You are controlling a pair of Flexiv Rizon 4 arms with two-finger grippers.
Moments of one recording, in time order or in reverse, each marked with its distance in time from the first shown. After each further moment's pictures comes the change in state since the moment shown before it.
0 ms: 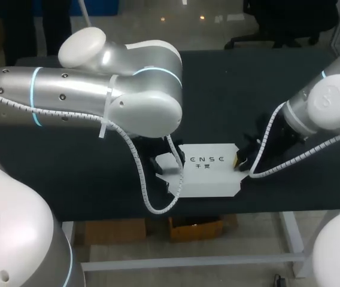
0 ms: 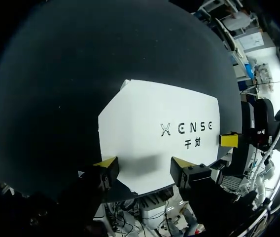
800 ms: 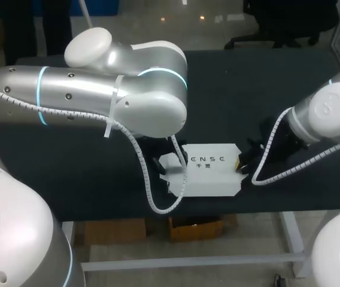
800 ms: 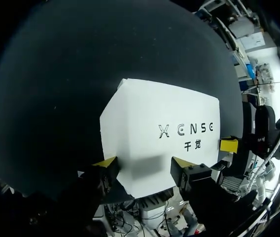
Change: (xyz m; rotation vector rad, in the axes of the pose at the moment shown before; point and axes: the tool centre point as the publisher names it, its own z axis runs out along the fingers) left arm 0.007 -0.002 0.006 -0.005 -0.002 -0.008; right arm -0.006 -0.004 0.002 -0.051 0.021 -0.018
